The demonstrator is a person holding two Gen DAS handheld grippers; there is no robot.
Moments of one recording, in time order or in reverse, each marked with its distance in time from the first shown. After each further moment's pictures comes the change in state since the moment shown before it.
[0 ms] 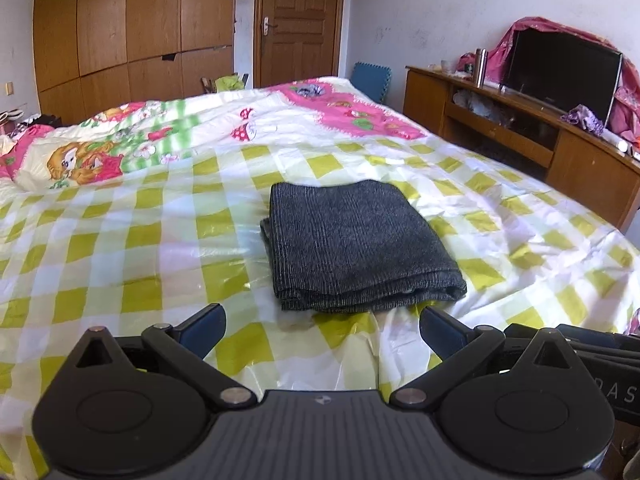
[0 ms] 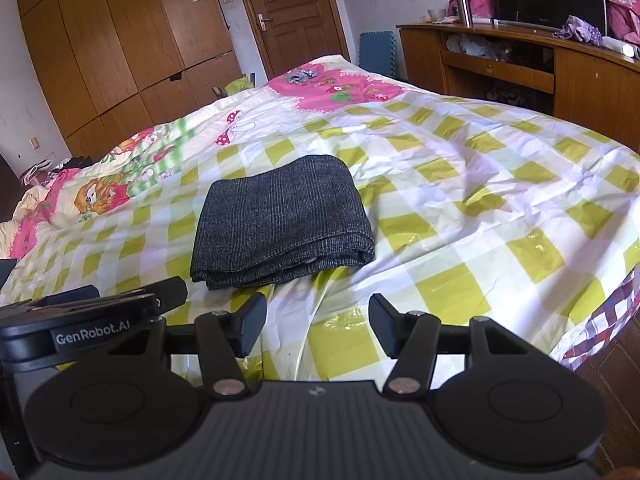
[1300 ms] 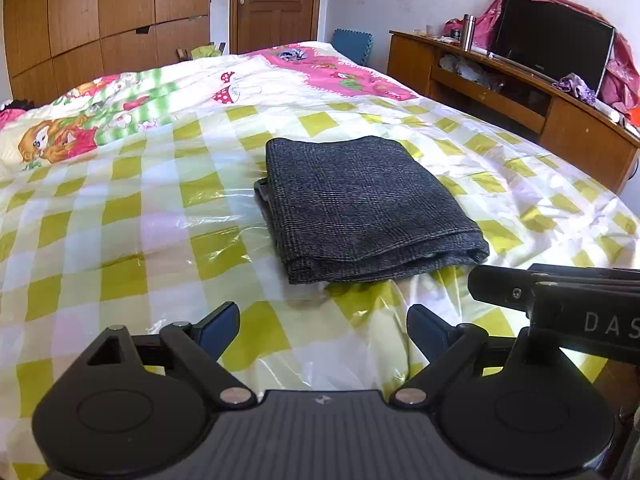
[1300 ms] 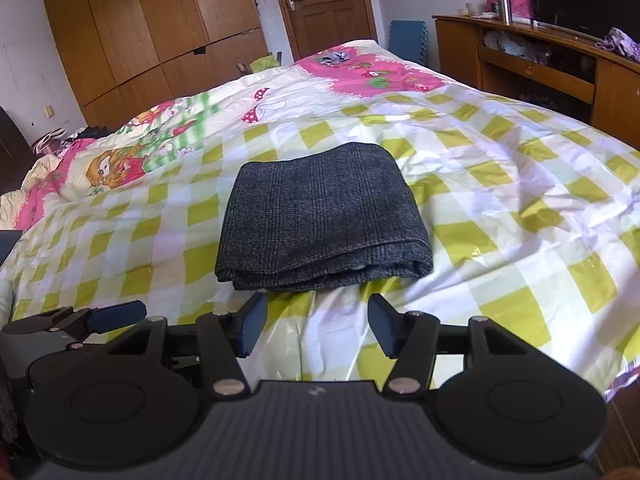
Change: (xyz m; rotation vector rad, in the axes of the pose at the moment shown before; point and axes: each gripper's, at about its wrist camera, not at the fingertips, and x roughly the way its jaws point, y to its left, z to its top) left arm 0.041 0.026 -0.007 0.044 0.088 -0.073; right arm 0.041 0.036 0.013 -0.076 0.047 0.038
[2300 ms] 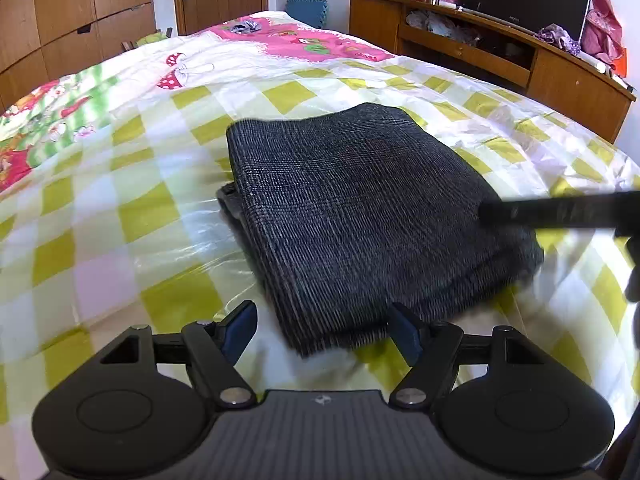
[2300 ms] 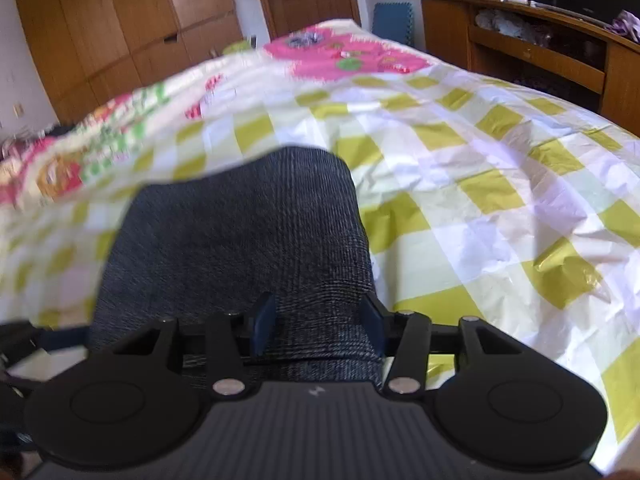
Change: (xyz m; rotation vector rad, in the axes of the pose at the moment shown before) left arm 0.096 0.019 0.038 0.135 0.096 -0.078; right arm 0.113 -0.063 0.060 0.028 0.030 -0.025
